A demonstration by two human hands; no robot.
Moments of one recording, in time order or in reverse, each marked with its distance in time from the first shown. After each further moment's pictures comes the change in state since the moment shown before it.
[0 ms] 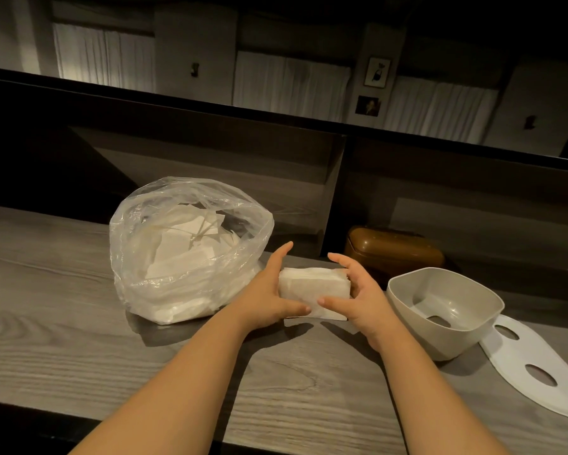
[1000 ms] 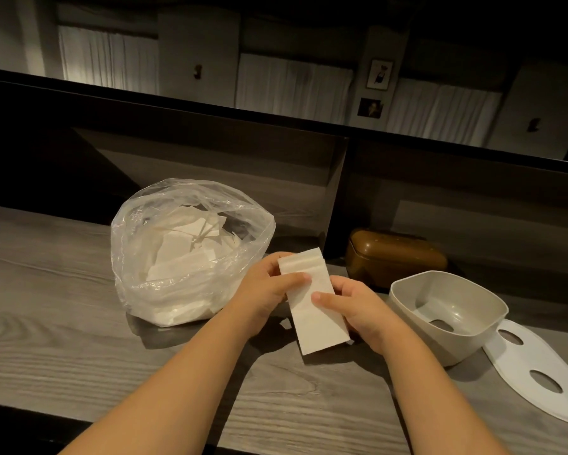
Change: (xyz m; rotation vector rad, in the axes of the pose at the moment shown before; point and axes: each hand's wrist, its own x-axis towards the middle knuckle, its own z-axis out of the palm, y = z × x) left_hand 0.000 0.021 0.010 -0.573 0.237 -0.109; right_hand -0.006 -0.024 0.006 0.019 -0.185 0.227
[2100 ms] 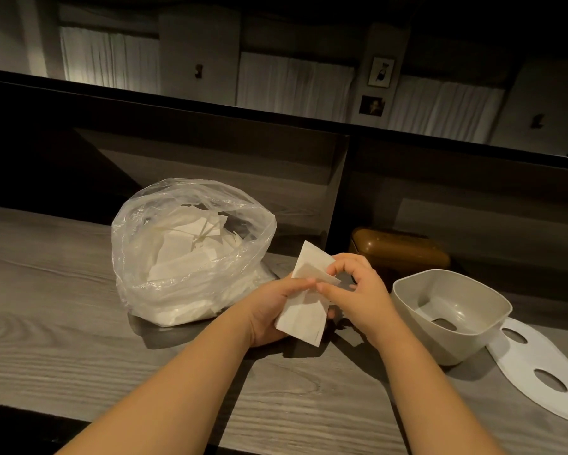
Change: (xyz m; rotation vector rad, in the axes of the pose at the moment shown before) left_hand -0.001 -0.007 -0.003 -0.196 -0.312 -0.398; right_hand 0.003 -0.003 0.008 -0.211 0.323 -0.258
